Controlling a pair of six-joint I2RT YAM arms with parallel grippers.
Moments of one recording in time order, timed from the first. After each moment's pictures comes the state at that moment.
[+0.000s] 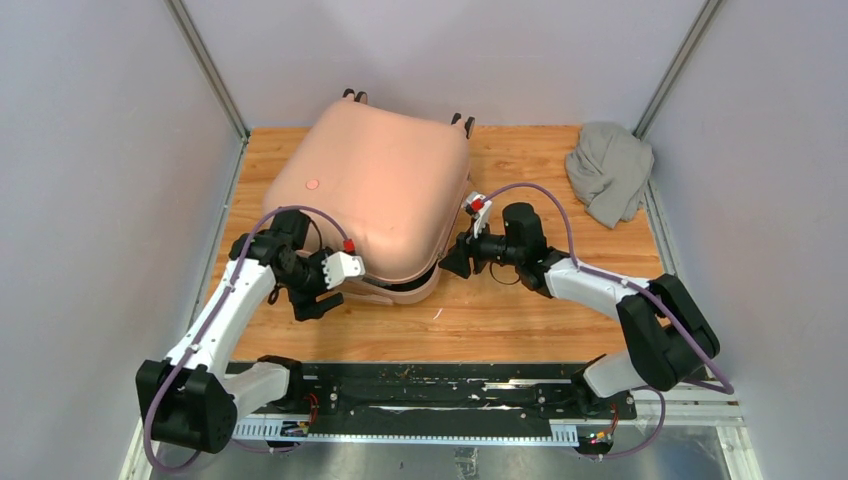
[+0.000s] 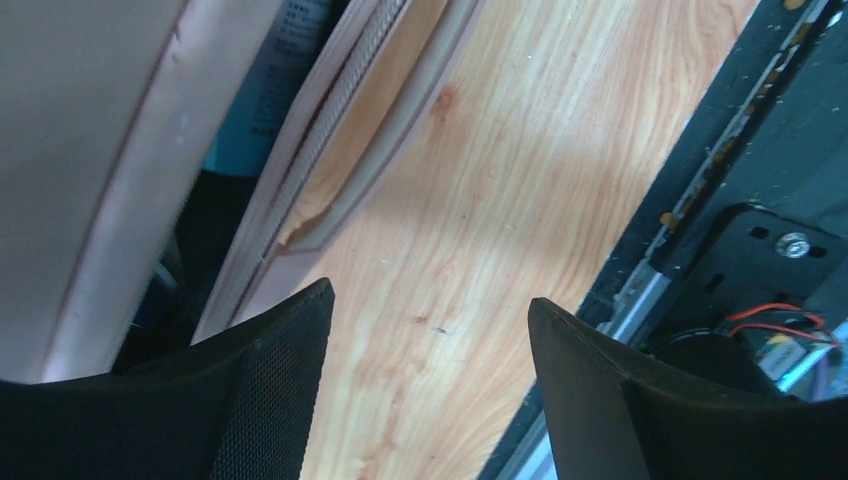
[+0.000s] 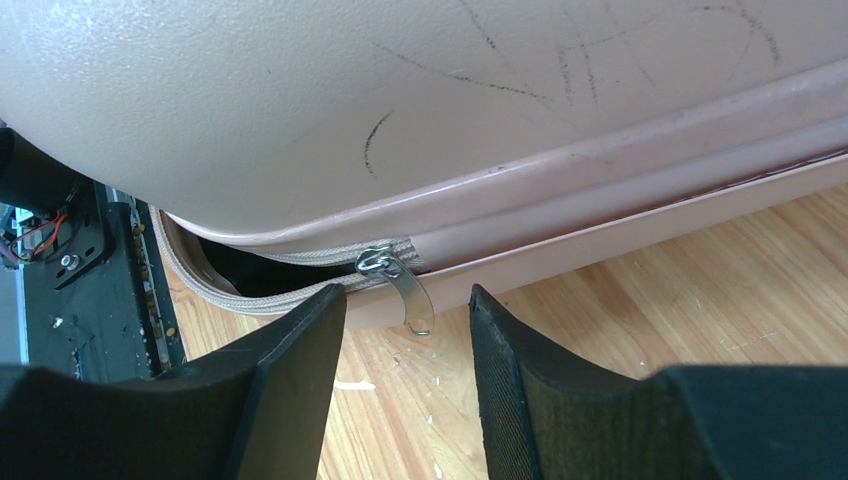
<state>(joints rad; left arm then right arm) -0.15 1.09 0.88 -1.14 0.33 1.06 0.56 1.43 0.69 0.35 -0.62 0.09</state>
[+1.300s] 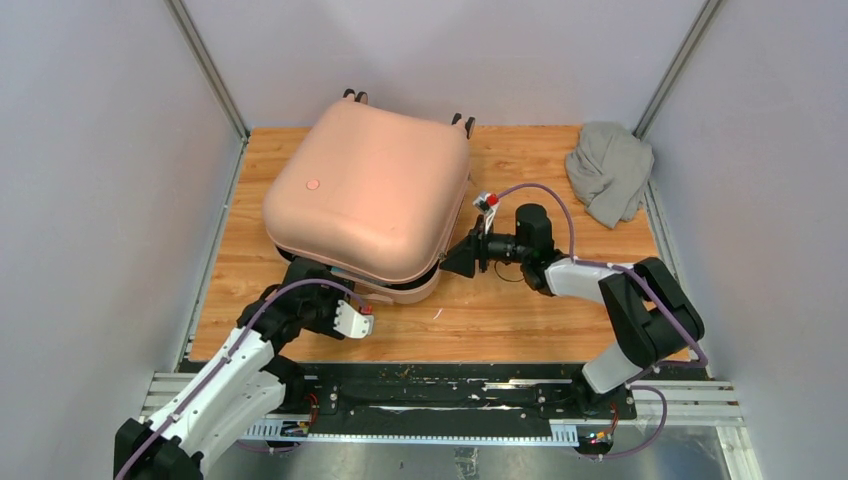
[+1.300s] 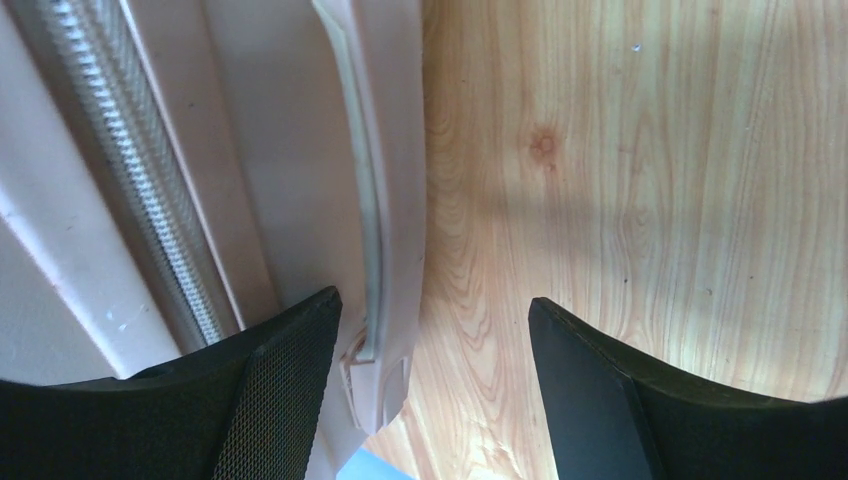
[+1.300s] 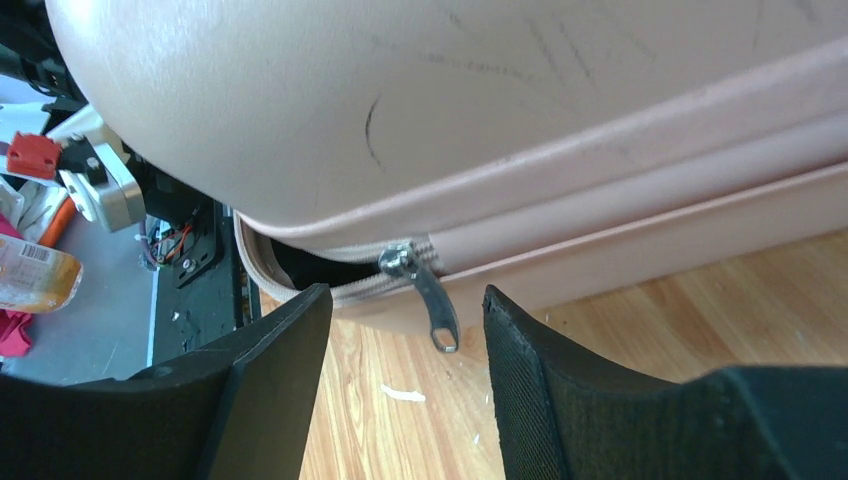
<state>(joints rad) -0.42 0.69 0.43 -0.64 0.09 1.43 0.45 1.53 0.60 0.65 -0.87 0.31</state>
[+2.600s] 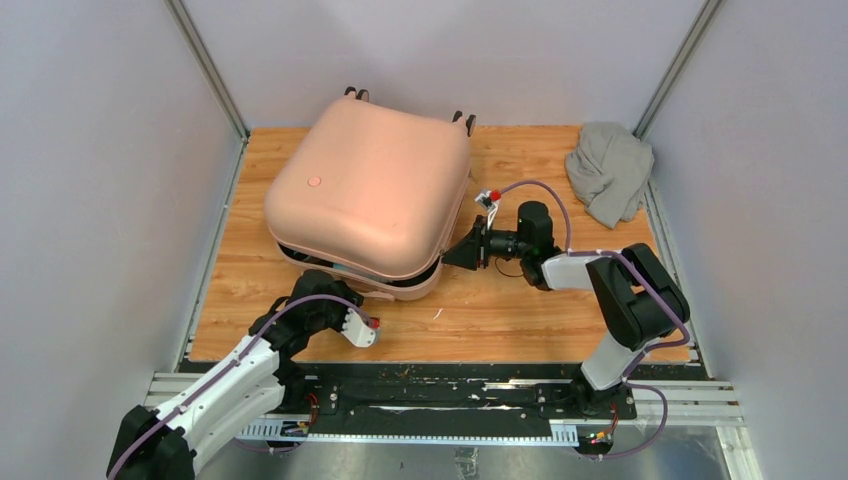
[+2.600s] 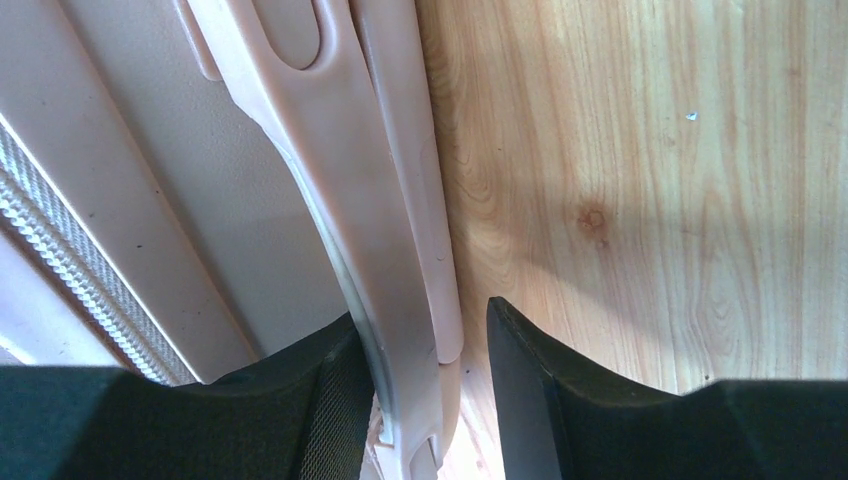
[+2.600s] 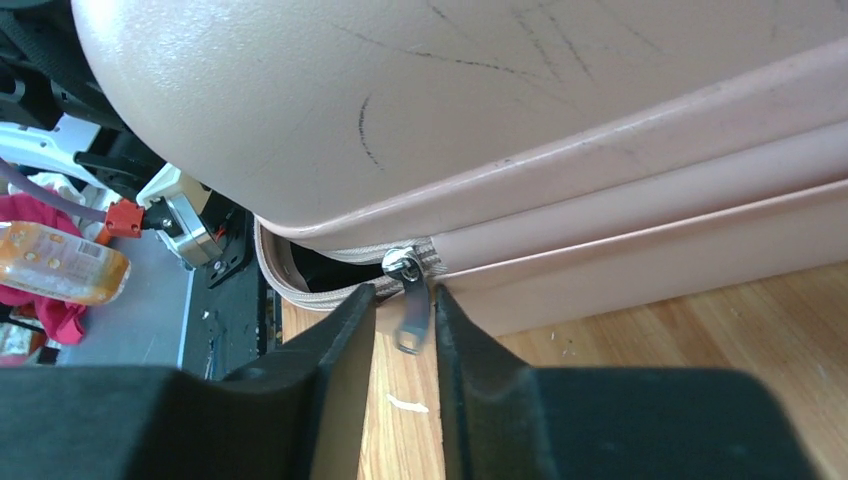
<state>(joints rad) -0.50 0.70 0.25 -0.32 0.05 1.55 0.41 1.65 0.64 0.79 -0.97 0.39</state>
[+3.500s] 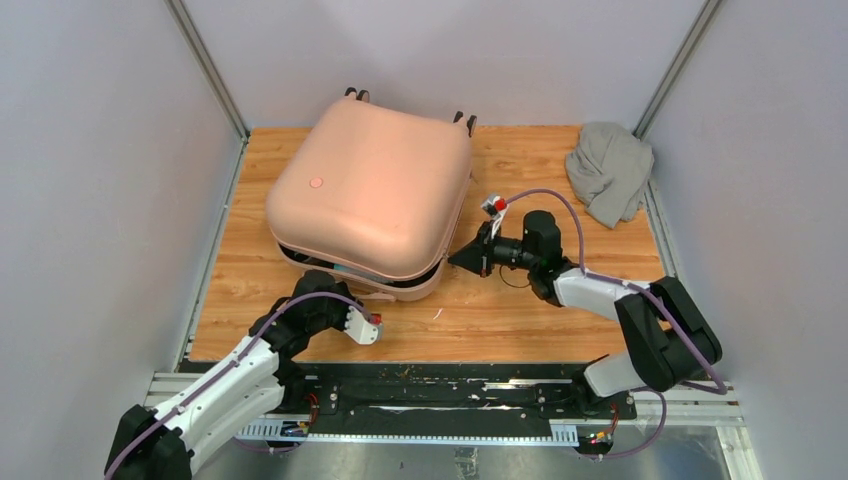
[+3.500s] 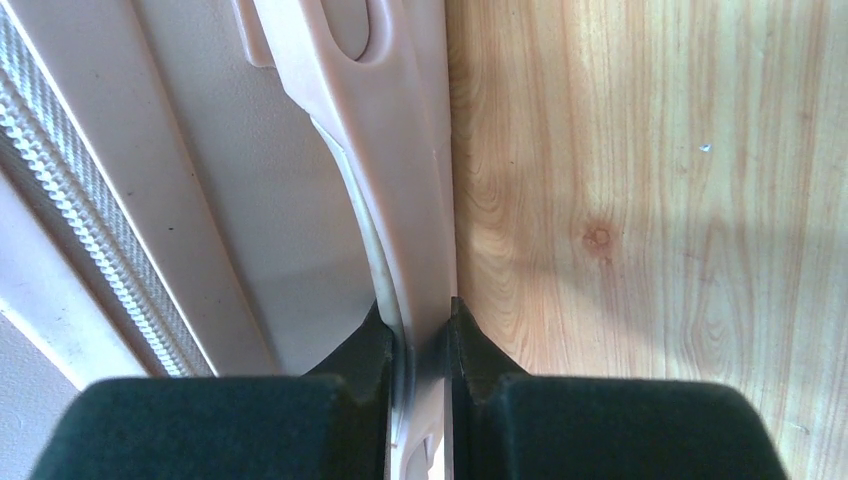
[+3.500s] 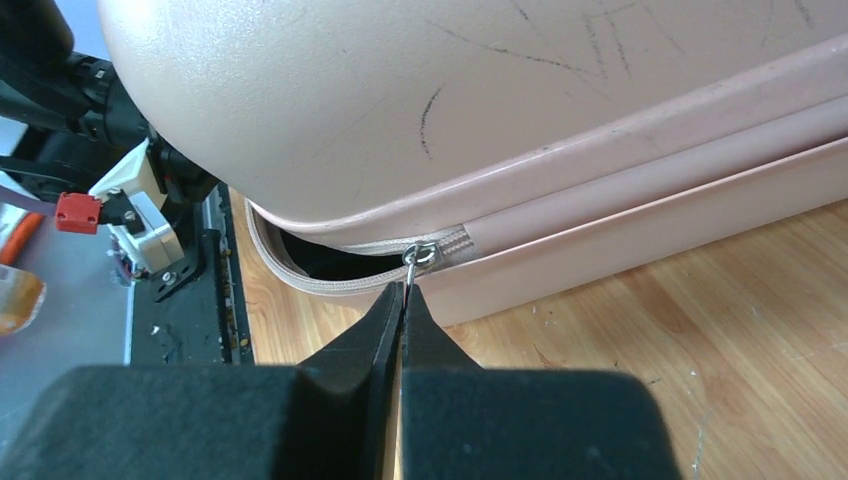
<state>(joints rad) -0.52 0.69 0.25 -0.30 0.04 1.47 0.45 1.44 0.55 0.67 -0.82 0.31</state>
